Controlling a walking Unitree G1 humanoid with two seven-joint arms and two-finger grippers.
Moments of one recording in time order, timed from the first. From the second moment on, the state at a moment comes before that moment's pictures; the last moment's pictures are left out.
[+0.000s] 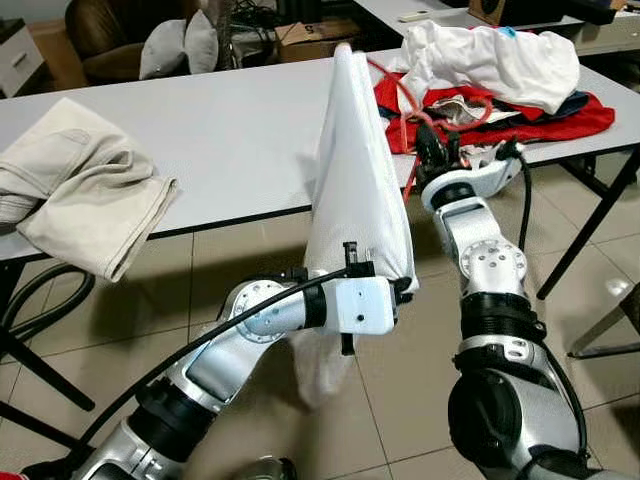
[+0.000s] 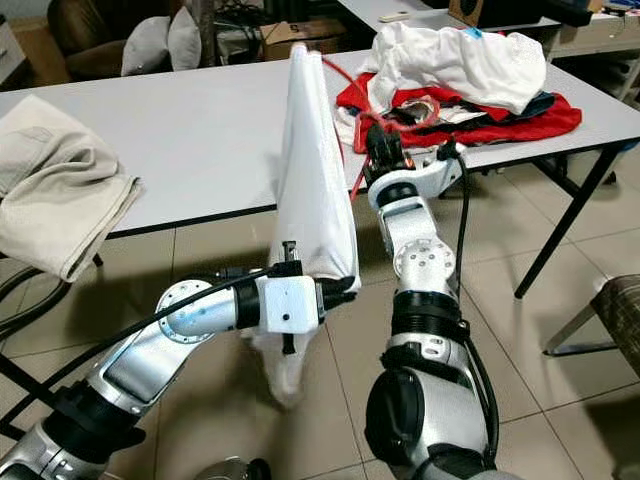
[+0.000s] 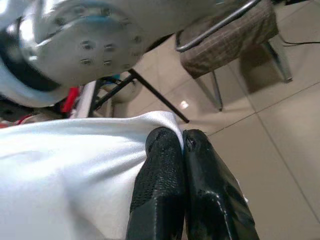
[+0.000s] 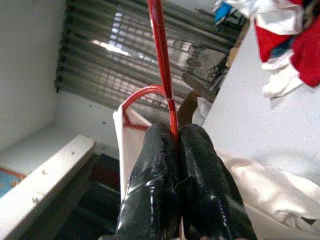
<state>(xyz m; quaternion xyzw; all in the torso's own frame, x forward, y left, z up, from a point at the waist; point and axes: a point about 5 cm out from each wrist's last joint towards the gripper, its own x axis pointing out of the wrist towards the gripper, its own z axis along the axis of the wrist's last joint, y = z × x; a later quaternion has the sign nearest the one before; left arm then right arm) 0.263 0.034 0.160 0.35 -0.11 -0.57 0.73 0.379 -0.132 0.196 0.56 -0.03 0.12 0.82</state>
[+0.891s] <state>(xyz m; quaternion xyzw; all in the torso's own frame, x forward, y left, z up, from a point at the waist) 0.263 0.029 0.173 0.32 -0.08 -0.59 0.74 0.330 -0.116 0.162 0.48 0.06 0.19 0.85</state>
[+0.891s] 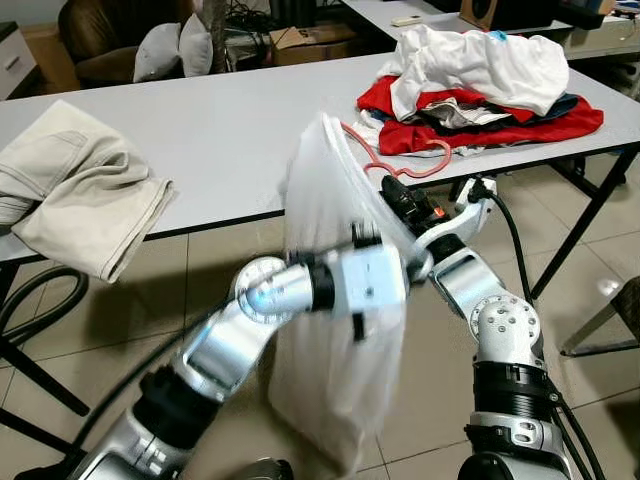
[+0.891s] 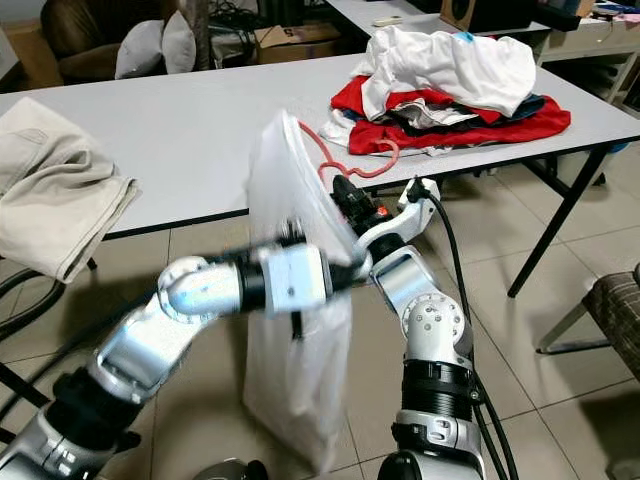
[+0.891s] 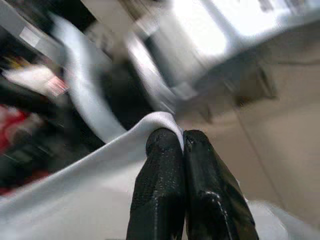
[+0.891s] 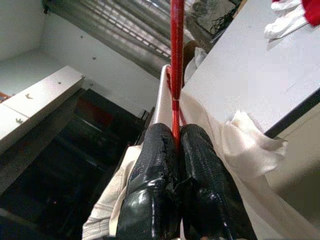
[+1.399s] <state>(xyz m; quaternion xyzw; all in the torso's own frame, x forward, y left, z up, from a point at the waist) 0.258 0.024 0.165 0.32 -0.04 -0.58 0.75 0.335 -0.125 0.169 0.49 0.06 0.18 0.85</state>
